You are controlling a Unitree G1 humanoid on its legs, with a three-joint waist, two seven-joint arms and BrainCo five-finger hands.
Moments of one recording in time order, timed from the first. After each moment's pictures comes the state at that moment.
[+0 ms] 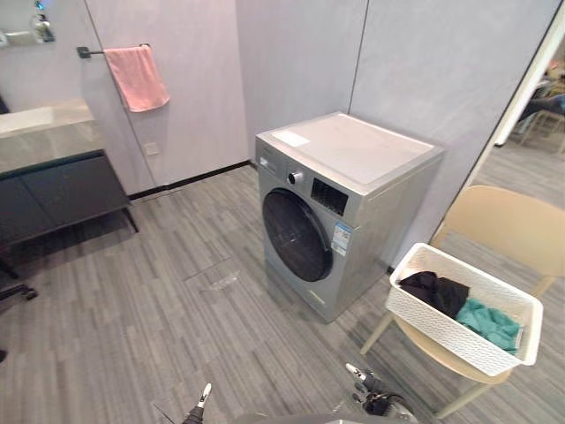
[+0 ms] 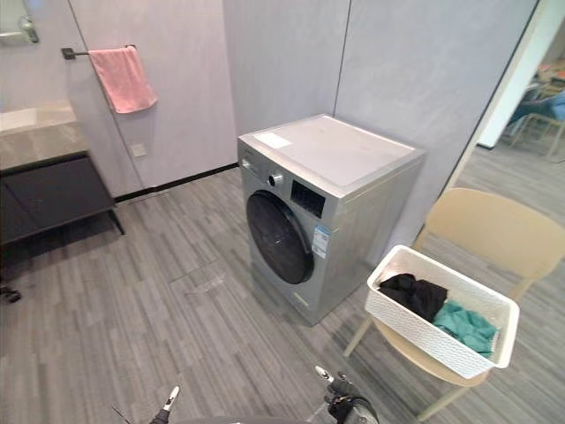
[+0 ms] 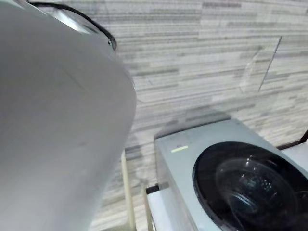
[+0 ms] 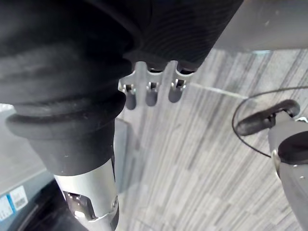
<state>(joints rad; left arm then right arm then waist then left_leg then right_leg) 0.14 0.01 0.44 1.06 -0.19 -0.02 0.04 0.00 0.08 -0.27 1.08 0.35 0.03 0.09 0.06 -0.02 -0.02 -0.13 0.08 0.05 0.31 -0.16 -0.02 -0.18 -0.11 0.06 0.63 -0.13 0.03</state>
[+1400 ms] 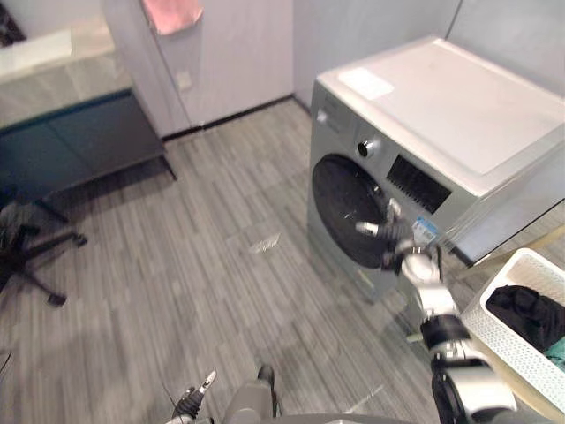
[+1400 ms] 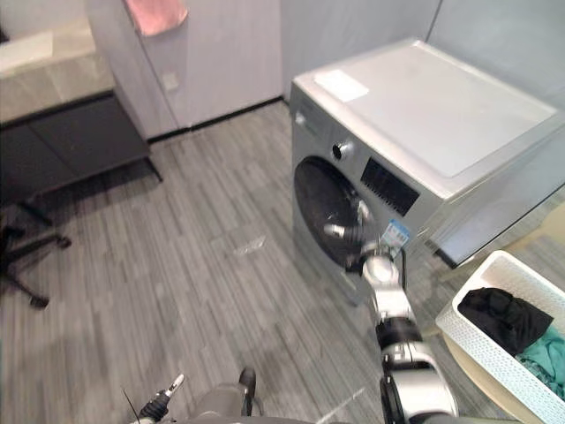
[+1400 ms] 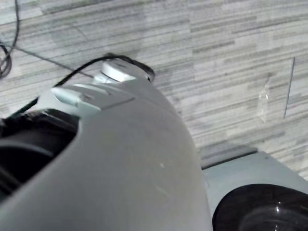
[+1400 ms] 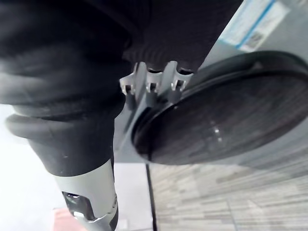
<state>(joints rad) 0.13 0.10 0.23 1.03 -0.16 -0.04 0.06 -0.56 -0.24 -0.03 0.62 0.10 -0.02 -0.08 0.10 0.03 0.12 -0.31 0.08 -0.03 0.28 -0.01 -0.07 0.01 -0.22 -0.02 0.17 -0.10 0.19</state>
